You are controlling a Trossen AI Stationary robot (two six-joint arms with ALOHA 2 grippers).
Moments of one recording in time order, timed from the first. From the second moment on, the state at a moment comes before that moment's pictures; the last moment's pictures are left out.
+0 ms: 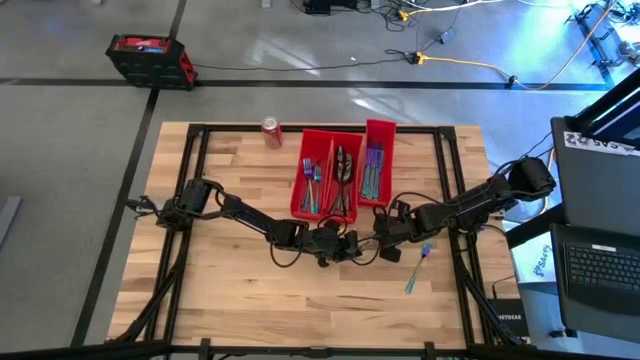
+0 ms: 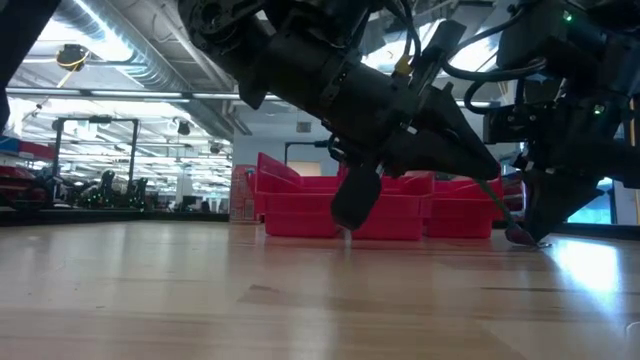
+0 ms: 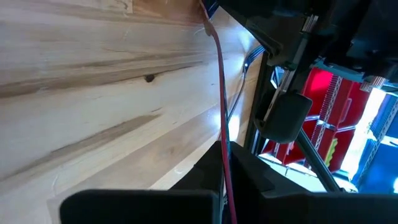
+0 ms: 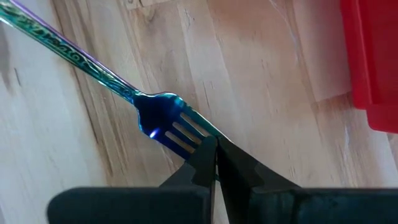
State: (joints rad) left arm -0.21 2.14 1.28 0.43 -0.16 -1.76; right arm 0.28 1.42 0.59 -0.47 0.24 0.52
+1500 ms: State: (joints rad) left arm -0.20 2.14 1.28 0.35 -0.22 -1.84; right arm 0.28 1.42 0.59 -0.47 0.24 0.52
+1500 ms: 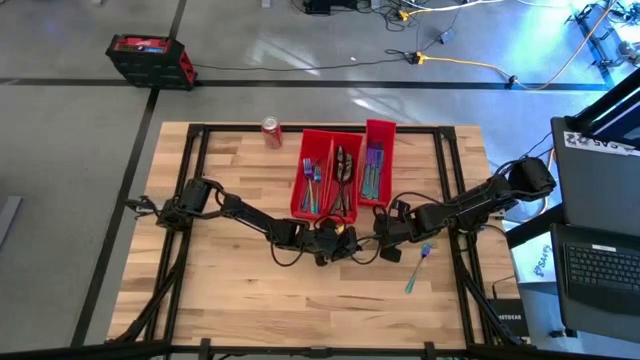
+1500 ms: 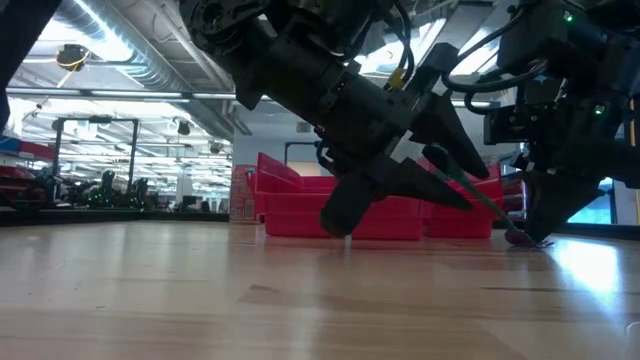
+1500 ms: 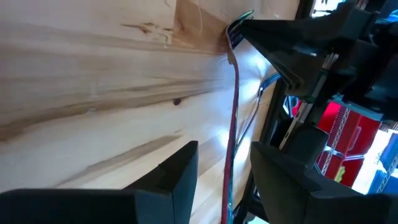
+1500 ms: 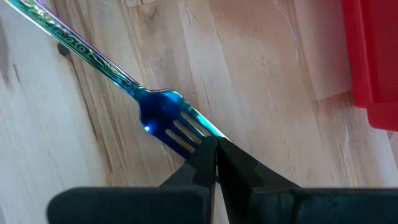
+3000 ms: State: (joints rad) left arm -0.19 2.14 1.28 0.37 -0.21 -1.82; right arm 0.28 1.42 0.59 -0.47 0.24 0.52
